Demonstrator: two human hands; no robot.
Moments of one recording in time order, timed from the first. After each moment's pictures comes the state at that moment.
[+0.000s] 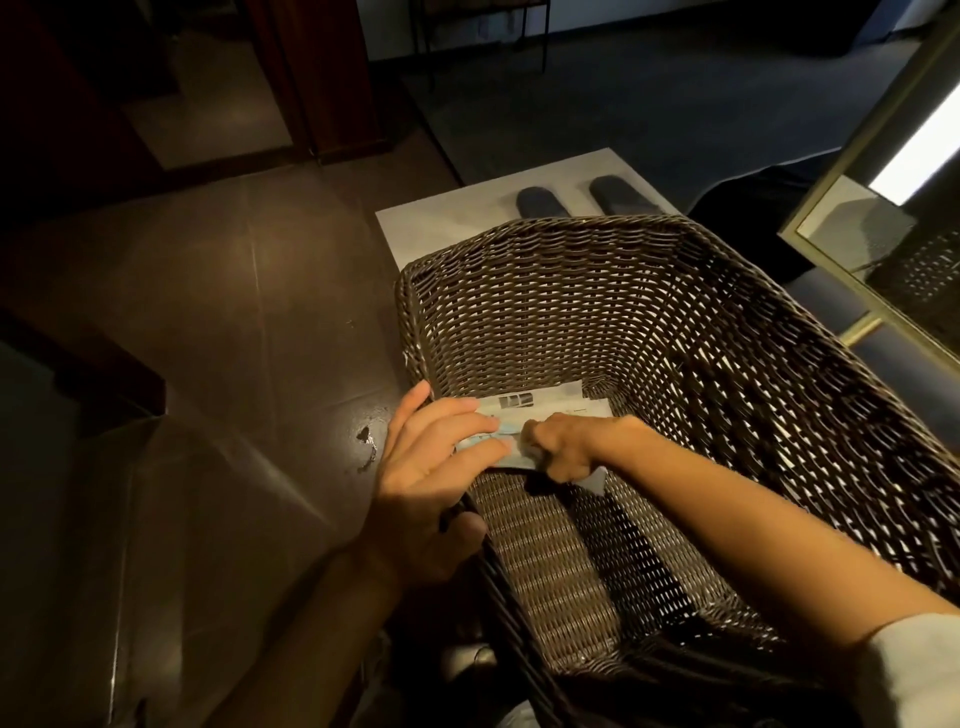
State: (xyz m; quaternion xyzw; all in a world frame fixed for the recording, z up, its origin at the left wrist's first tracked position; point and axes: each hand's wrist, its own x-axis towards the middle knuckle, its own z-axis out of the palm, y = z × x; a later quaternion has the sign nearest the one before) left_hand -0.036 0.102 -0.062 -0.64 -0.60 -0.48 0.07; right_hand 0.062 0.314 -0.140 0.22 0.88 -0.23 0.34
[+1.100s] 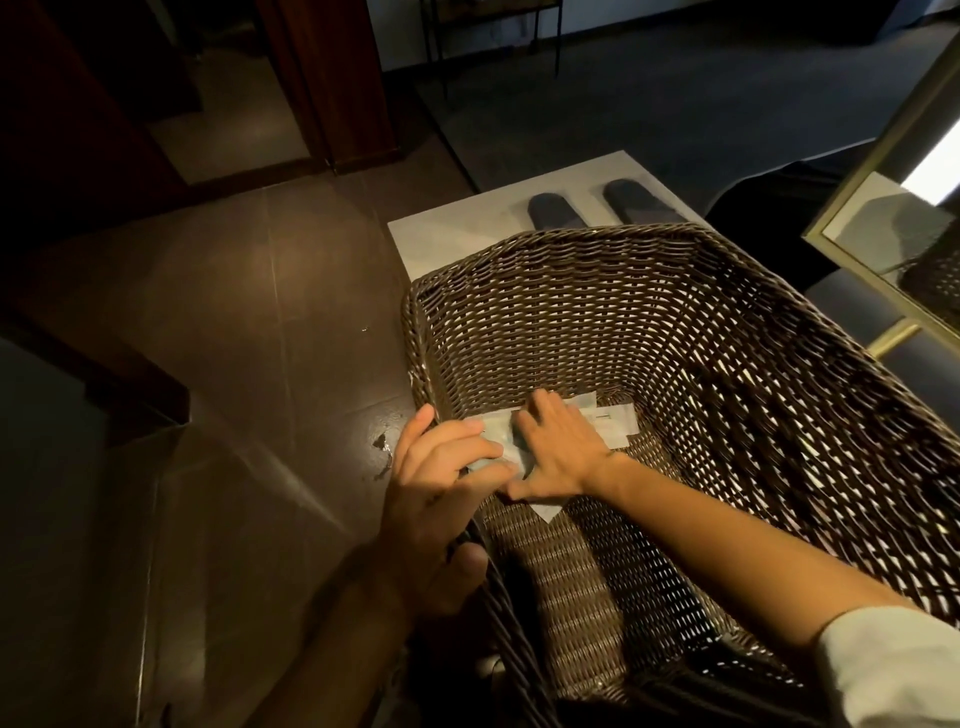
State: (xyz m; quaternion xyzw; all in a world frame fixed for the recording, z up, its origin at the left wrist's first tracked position) left_hand -0.033 0.104 -0.061 -0.64 -0.62 -0.46 0.06; right_hand 0.055 0.305 -0.162 0.21 0.97 -0.07 0.12
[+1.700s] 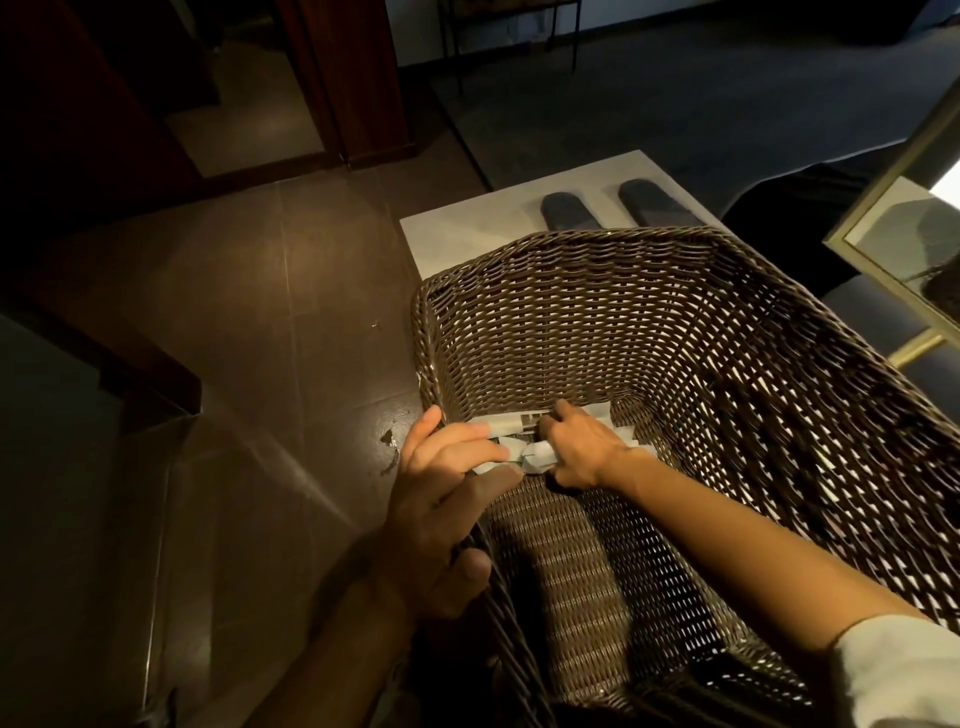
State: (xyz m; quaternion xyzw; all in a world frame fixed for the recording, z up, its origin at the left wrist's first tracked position) left_hand -0.036 0.106 -0.067 -0.64 -0.61 -0.46 0.08; right_hand 0.057 0.324 -0.177 0.25 0.95 -0.12 0.17
